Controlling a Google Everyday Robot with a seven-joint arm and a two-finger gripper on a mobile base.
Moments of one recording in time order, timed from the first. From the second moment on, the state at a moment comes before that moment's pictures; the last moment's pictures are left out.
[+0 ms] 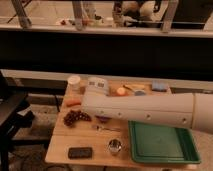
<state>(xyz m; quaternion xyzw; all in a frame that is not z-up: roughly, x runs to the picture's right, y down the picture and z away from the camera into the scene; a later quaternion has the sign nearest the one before) -0.024 0.043 0.722 -0.04 0.01 -0.17 0.98</state>
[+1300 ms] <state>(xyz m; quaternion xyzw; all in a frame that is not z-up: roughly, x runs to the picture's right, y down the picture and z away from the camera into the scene) 0.000 0.056 0.700 -0.06 0.03 -0.15 0.99</state>
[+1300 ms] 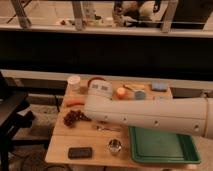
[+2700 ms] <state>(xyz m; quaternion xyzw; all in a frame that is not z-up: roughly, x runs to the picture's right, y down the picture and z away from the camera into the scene) -0.049 0.044 0.715 -0.06 0.00 -0.19 0.98</state>
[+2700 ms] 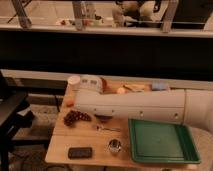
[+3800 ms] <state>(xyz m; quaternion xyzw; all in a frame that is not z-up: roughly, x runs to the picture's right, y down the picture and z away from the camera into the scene) -0.002 0.069 0.693 -0.06 0.02 -0.16 0.99</state>
